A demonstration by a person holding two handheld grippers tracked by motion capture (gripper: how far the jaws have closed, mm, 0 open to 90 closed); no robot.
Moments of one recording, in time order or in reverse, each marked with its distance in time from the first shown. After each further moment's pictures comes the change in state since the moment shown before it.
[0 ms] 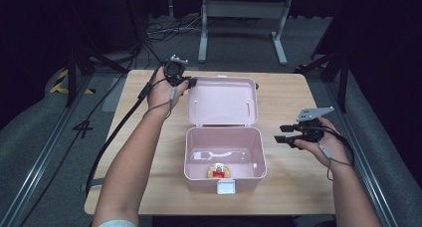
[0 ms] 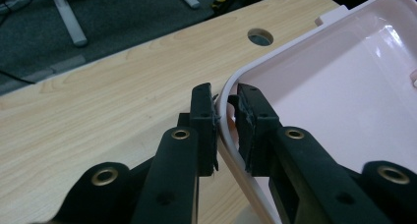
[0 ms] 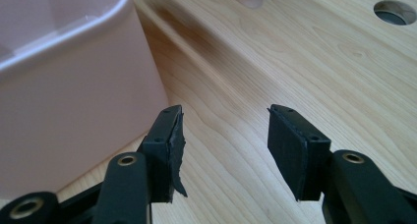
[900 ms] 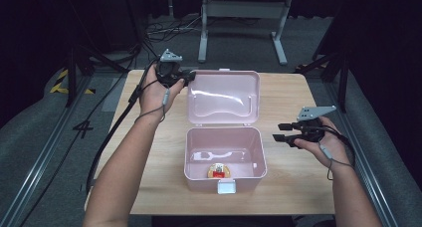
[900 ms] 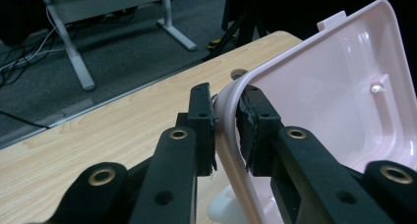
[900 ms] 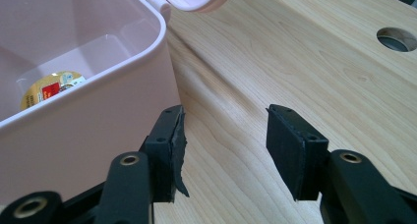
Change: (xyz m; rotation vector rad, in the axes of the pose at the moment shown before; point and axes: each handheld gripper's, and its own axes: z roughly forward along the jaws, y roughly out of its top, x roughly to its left) left arm -0.024 0.004 -0.054 -0.156 -0.006 0.060; right arm 0.011 0.012 -0.008 -0.038 0.007 -0.027
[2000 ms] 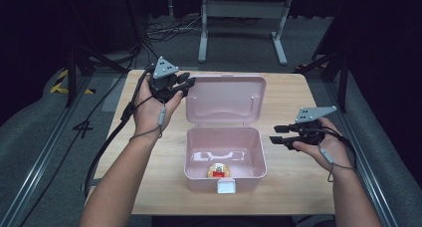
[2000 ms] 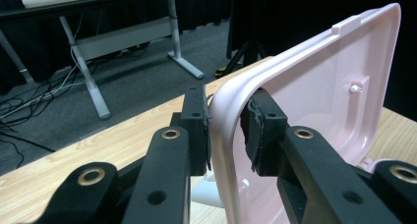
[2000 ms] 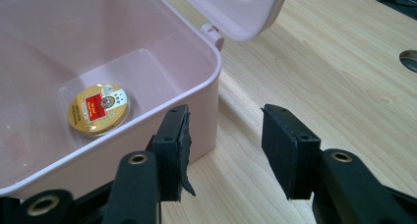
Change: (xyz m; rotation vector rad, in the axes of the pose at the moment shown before) left arm -0.045 -0.010 -0.051 -0.126 0.056 0.042; right arm 0.026 0.018 -0.010 -0.017 0.040 -0.032
